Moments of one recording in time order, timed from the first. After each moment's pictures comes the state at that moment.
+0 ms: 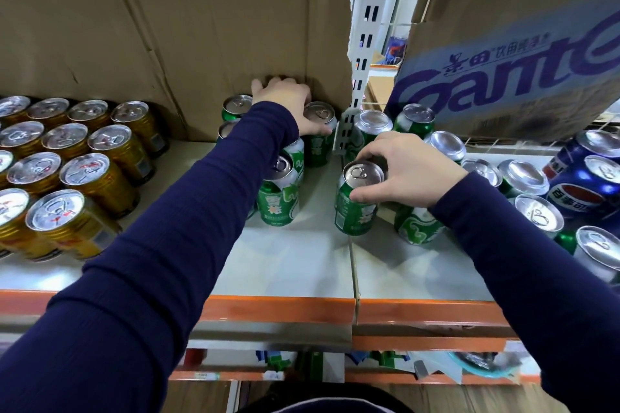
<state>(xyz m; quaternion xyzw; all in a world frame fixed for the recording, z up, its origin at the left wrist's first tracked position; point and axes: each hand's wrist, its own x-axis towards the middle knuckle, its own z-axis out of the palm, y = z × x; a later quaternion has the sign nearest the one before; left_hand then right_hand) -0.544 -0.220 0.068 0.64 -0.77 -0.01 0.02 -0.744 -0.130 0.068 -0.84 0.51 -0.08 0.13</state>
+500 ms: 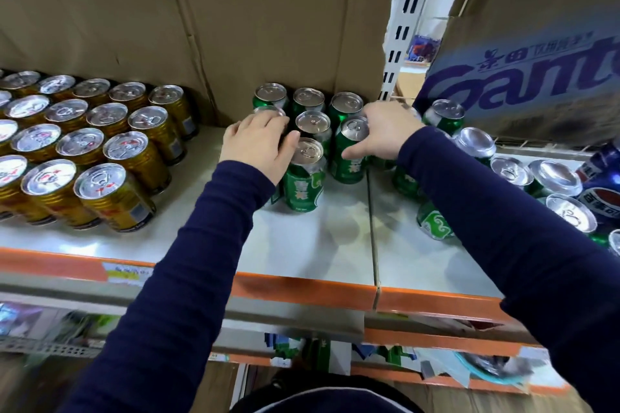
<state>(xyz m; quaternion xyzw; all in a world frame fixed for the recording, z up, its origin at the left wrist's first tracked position) -0.486 -0.116 0.027 0.68 -0.71 0.00 0.19 -0.685 -0.181 0.064 -0.81 0.58 -0.02 0.11</state>
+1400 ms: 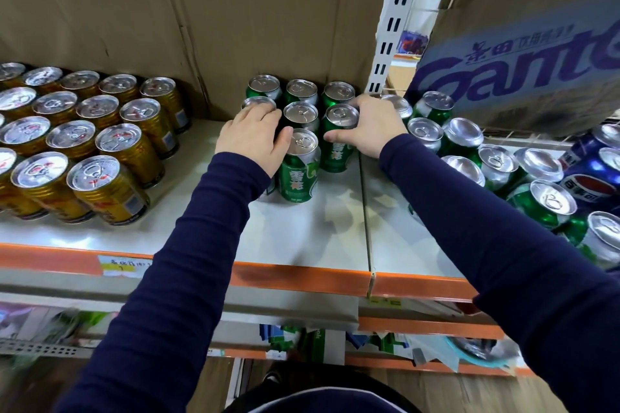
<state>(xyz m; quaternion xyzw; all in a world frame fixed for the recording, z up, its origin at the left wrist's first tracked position) -0.483 -0.114 0.026 0.66 -0.73 0.01 0.17 -0.678 -0.178 0.039 -0.76 0.61 -0.16 0.14</state>
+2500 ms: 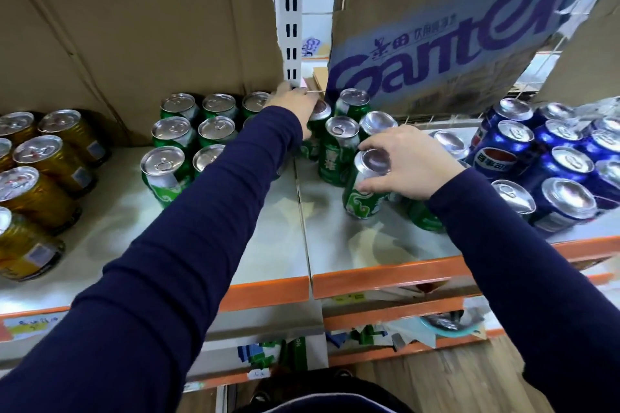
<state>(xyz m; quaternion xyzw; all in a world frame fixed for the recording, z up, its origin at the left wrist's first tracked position) -0.636 -0.220 0.050 0.53 -0.84 0.03 -0.02 -0.821 -0.094 0.064 -0.80 0.59 -0.07 0.05</state>
